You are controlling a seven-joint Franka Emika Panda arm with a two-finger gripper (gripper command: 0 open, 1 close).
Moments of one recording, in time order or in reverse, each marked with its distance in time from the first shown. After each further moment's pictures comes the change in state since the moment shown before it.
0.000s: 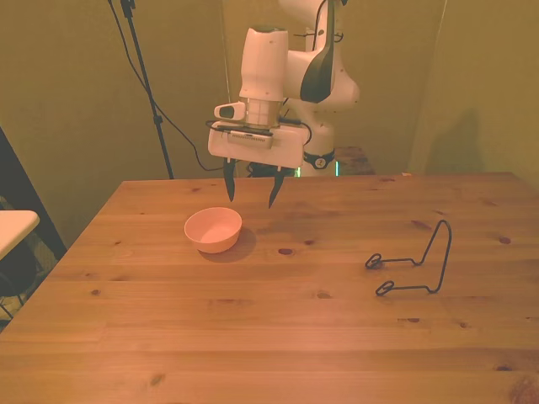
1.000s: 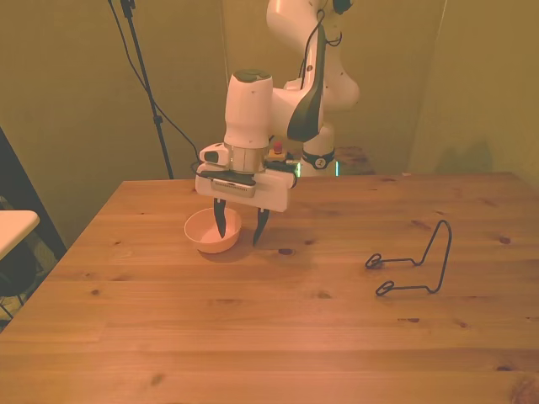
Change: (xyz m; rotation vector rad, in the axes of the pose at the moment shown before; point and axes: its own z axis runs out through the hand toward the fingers) arm 0.029 -0.019 0.079 -0.051 -0.044 0.054
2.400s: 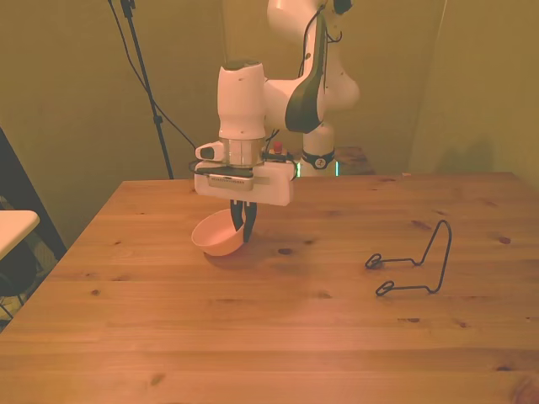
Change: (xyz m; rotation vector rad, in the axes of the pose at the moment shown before) arm 0.011 -0.030 -0.035 0.130 -0.084 0.040
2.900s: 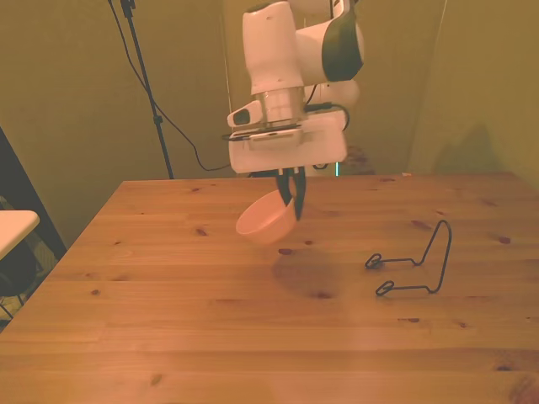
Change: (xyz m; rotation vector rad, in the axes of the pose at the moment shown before) arm -0.055 -0.095 -0.082 0.179 -0.093 -0.062
